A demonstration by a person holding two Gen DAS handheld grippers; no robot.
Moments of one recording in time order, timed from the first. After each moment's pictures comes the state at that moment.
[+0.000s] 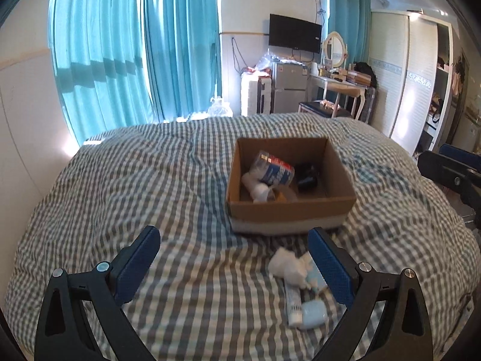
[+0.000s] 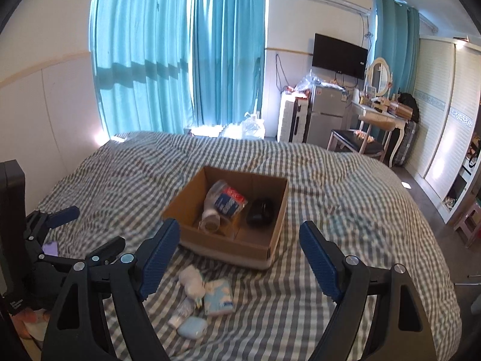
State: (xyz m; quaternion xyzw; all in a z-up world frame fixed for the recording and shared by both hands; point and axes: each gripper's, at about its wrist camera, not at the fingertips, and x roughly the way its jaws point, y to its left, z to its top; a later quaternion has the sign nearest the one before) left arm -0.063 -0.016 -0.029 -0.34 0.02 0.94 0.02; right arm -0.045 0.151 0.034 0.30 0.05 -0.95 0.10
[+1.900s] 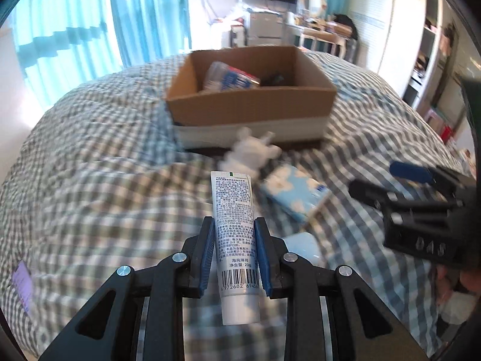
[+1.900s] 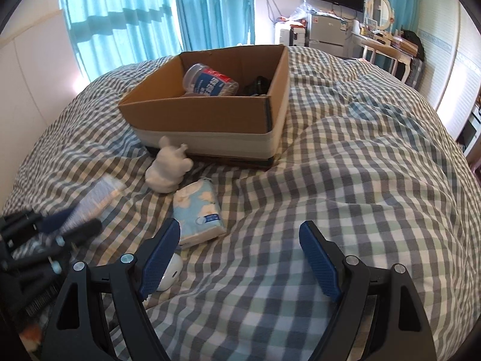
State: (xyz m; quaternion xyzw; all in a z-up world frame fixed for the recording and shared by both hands) left arm -0.051 0.024 -0.121 -0.44 0.04 0.89 0.07; right arm -0.059 0.177 -0.132 0.44 0.03 -0.89 0.10
